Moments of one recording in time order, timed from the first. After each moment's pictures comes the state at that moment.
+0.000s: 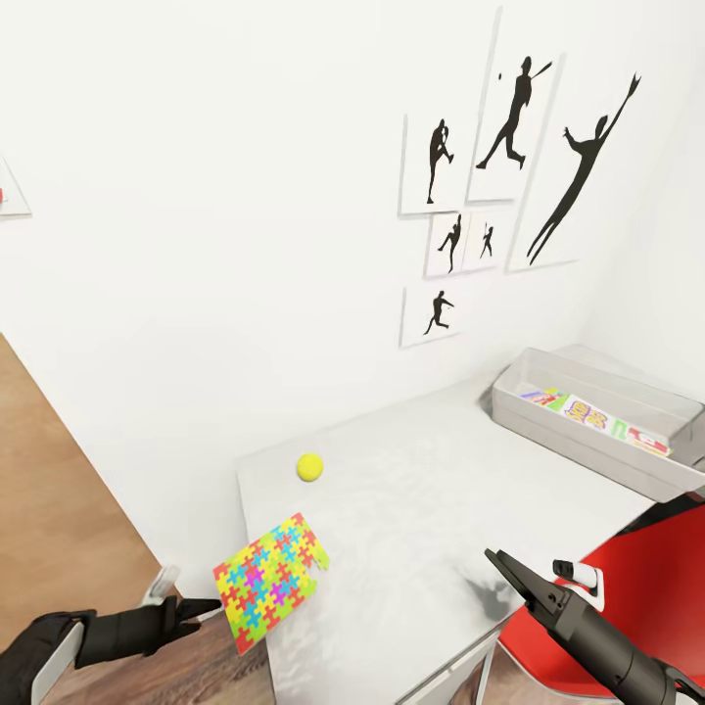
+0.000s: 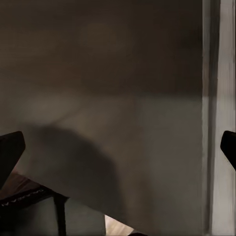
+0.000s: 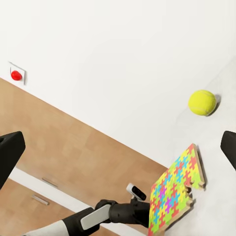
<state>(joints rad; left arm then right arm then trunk) -0.46 0.38 -0.01 -0.52 0.36 0.71 -1.09 0.08 -0.15 -0.27 -1.59 -0.90 0.68 0.99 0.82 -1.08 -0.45</state>
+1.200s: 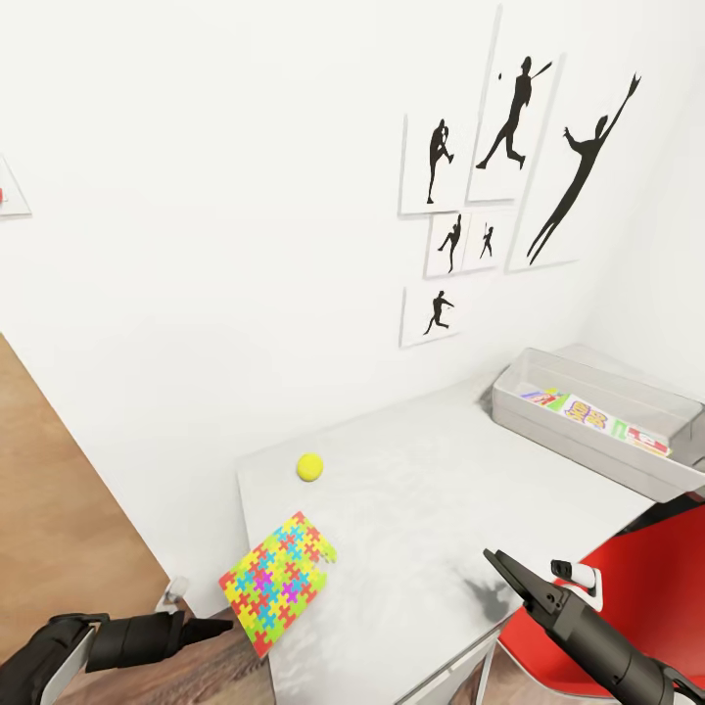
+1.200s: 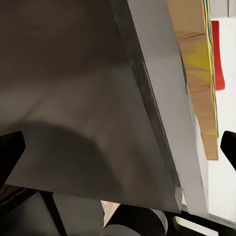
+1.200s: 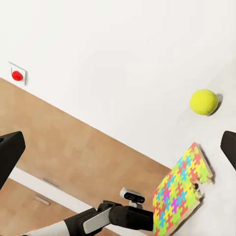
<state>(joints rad) -0.46 0.39 -0.14 -0.53 0.31 0.56 -1.34 0.08 -0.14 -0.26 -1.59 -0.90 0.68 0.99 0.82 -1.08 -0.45</state>
